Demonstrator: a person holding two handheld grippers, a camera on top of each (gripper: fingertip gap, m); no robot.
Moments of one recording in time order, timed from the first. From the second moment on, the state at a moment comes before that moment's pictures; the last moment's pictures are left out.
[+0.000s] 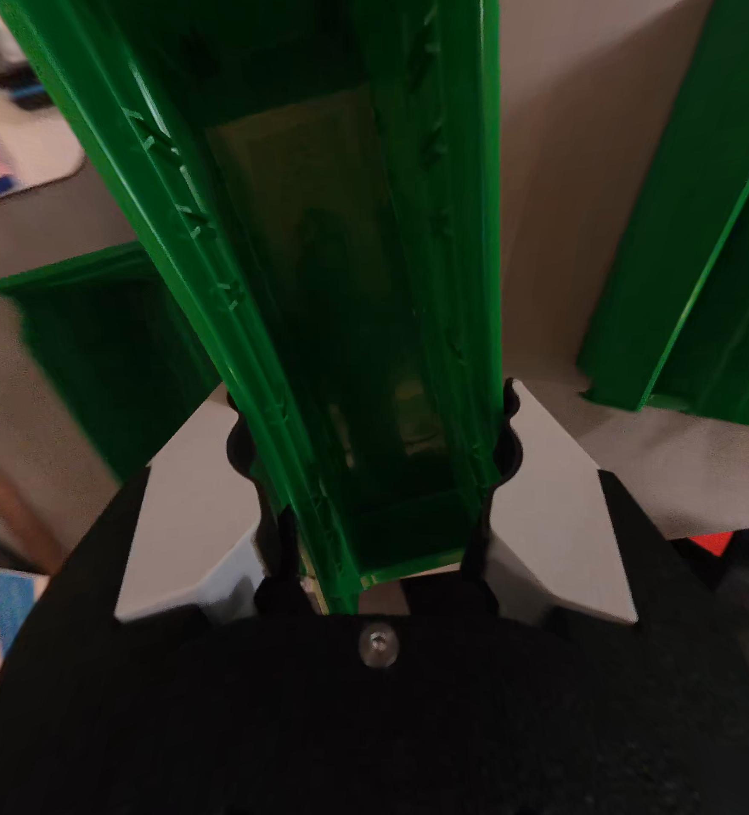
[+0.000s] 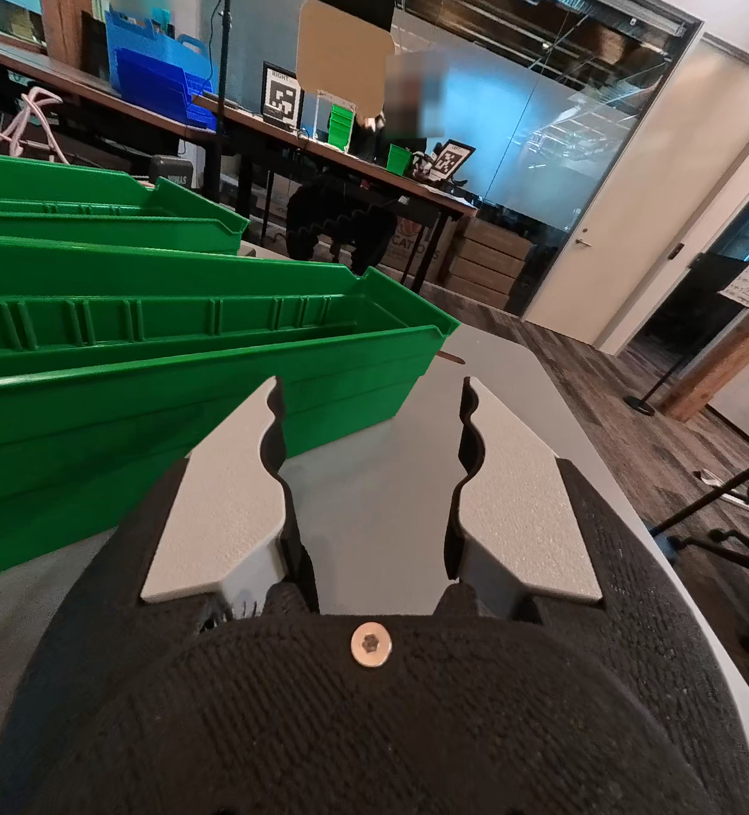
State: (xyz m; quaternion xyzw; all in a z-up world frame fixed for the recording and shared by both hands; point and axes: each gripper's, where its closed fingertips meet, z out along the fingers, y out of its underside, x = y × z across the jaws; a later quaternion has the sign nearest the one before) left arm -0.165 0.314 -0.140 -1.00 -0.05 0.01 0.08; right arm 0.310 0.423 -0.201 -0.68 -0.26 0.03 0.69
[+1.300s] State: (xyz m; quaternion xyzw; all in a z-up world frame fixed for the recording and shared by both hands) left arm -0.291 0.216 -0.168 -0.98 -0.04 -0.06 0.17; right arm 0.328 0.440 -0.232 -0.73 -0.25 -0.01 0.64
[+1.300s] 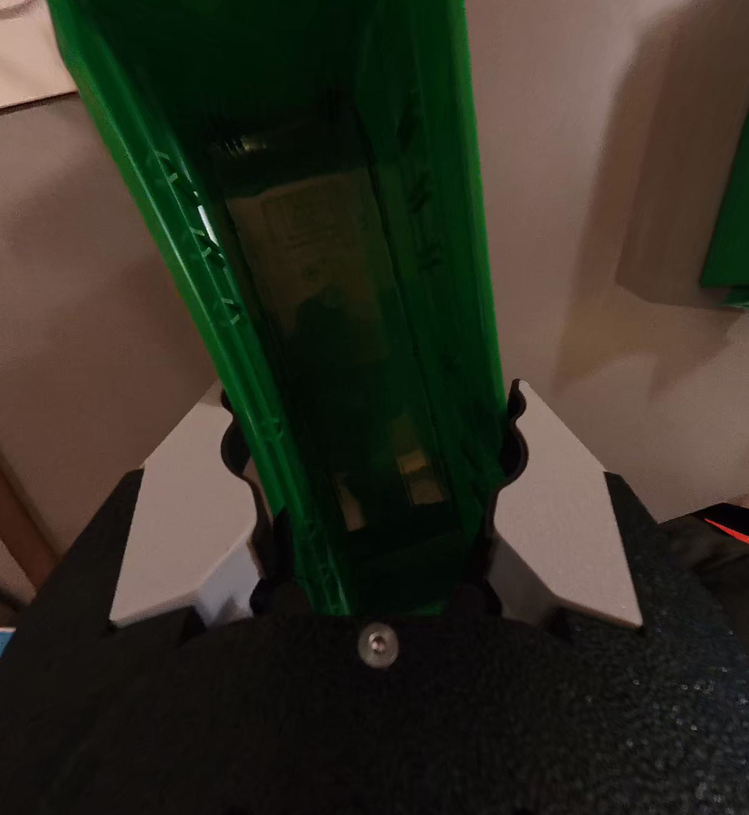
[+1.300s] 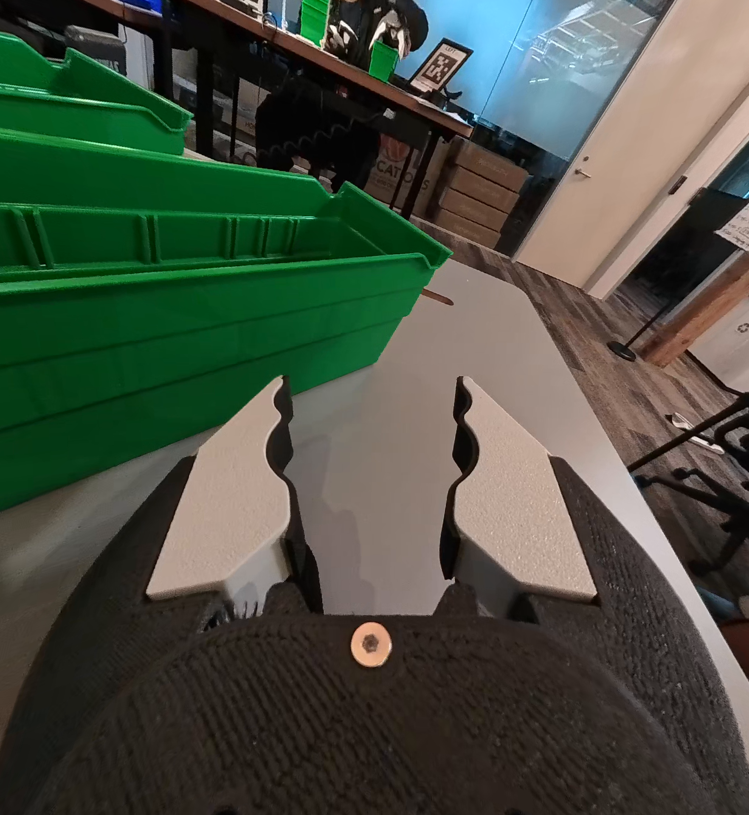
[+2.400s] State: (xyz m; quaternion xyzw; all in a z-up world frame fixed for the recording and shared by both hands) left arm -0.266 0.243 -0.122 -0.93 -0.01 0.01 0.37; right arm 0.311 0.439 -0.240 -0.72 -0.29 -0.02 0.62
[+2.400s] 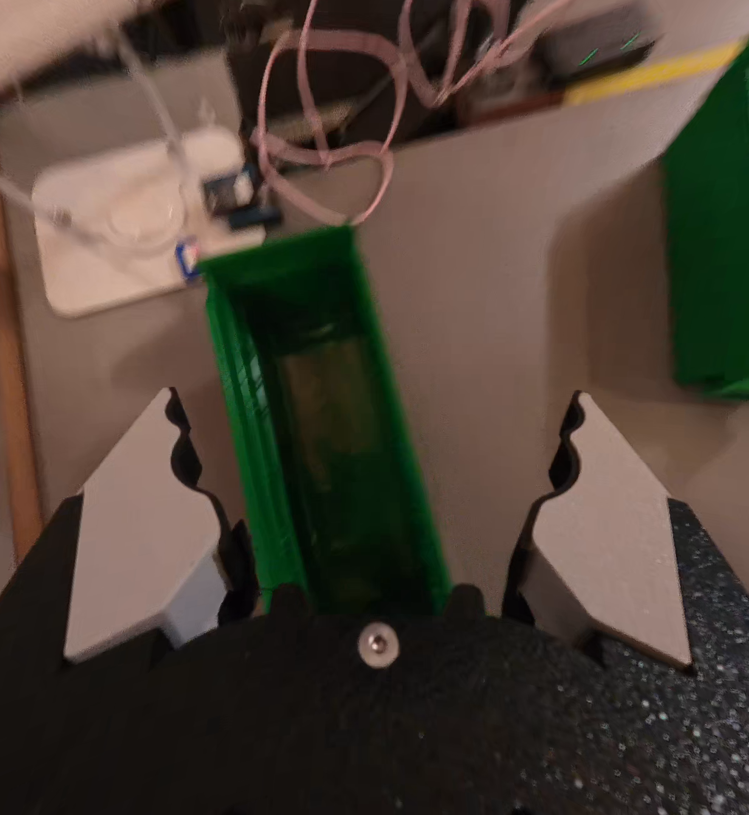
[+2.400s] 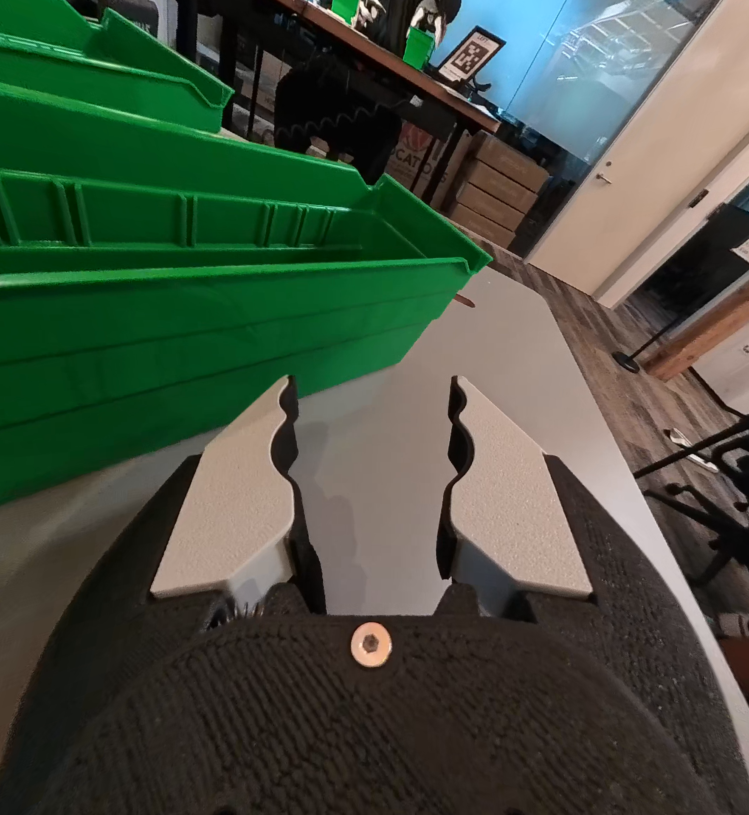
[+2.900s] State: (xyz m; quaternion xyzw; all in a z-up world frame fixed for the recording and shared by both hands) left arm 0.070 0.412 -0.182 -0.93 0.17 -0.15 0.28; right arm 0.310 0.434 -0.233 -0.71 -0.30 -0.01 0.64
